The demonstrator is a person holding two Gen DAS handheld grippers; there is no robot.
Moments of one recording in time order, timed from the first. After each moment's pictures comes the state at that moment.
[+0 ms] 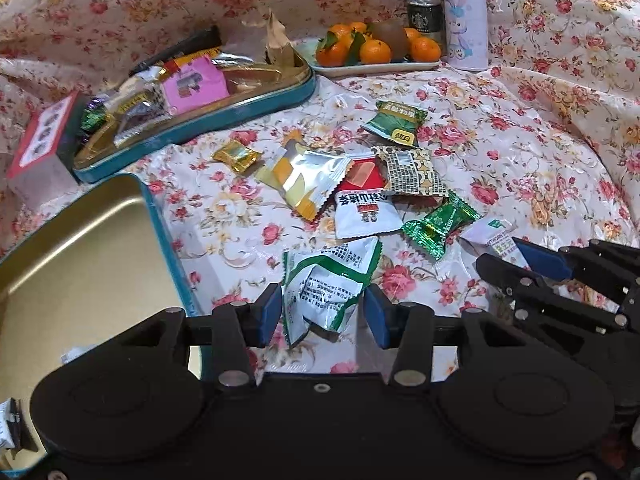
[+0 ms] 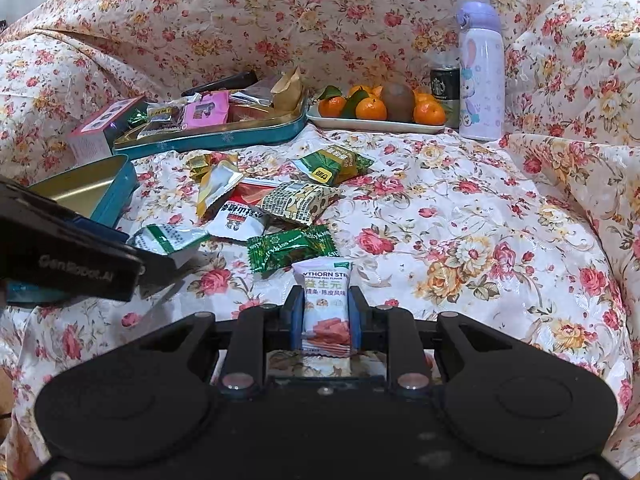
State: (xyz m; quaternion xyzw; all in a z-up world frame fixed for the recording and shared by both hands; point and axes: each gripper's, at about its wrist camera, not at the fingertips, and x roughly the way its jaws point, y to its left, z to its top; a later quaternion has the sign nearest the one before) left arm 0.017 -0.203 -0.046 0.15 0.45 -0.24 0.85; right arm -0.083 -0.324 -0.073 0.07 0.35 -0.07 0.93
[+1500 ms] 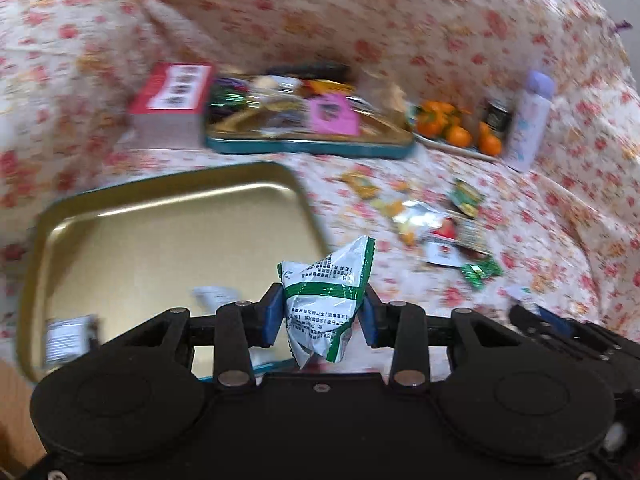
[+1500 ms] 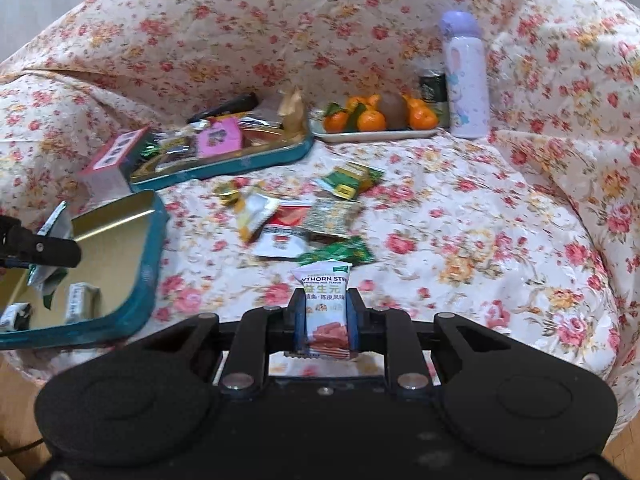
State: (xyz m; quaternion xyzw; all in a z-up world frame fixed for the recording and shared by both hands) left arm 0.006 -0.067 0.022 0.00 0.44 -0.17 0.88; right arm -0.100 -0.290 -0.027 0.12 0.35 -0.08 0.92
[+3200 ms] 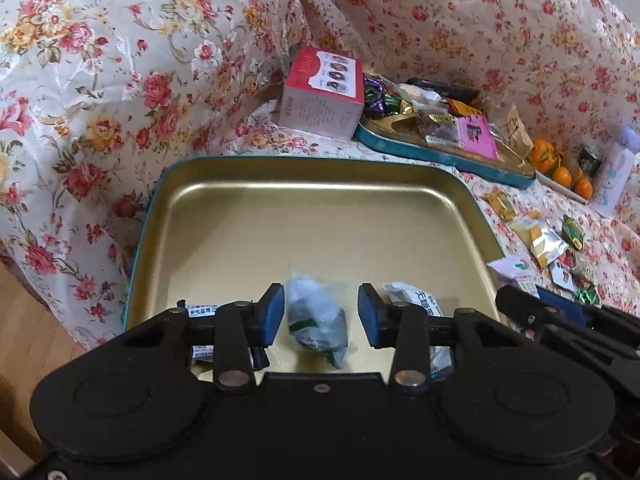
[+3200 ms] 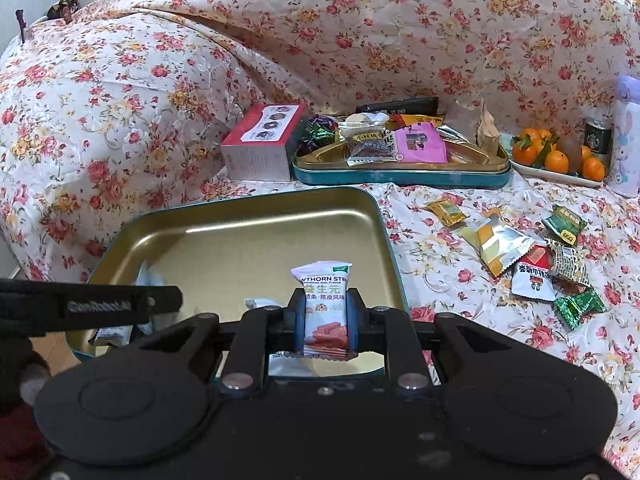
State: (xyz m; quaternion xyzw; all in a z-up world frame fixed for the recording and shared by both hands) left arm 0.021 0.043 -0.014 -0.05 0.43 -0.09 0.90; right arm -0.030 -0.118 0.002 0.08 0.36 0.02 0.93
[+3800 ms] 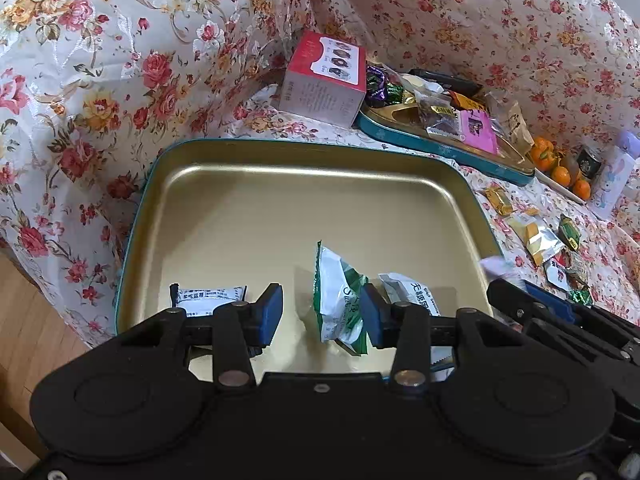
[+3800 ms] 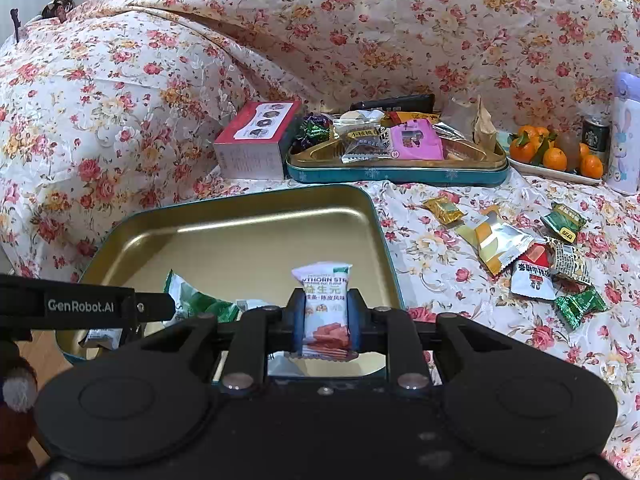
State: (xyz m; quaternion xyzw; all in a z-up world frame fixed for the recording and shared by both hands) left arm 0.025 0.042 -0.016 -0.07 0.45 -0.10 0.88; right arm -0.026 -0.119 -0.003 0.08 0.36 0.02 0.93
